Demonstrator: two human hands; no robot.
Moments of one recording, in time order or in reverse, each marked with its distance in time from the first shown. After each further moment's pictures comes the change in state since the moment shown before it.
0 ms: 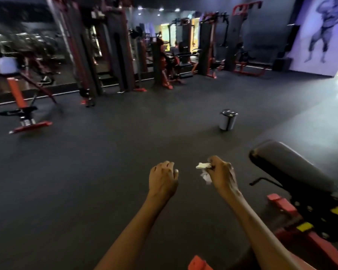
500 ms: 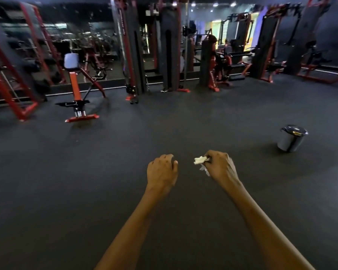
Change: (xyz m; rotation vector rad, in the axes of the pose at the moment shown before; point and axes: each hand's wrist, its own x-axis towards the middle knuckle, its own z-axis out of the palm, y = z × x) left_hand 0.221 -0.256 -0.046 0.083 0.097 -0.254; right_hand 0.248 -0.175 0.237 -0.125 -0.164 -0.333
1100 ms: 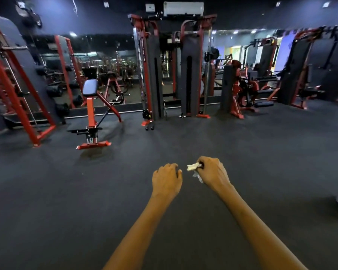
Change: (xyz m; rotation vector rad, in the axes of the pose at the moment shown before) left_hand 0.458 -0.114 0.050 0.059 0.015 -0.113; right_hand 0.469 -0.056 0.153 0.117 -0.095 -0.112
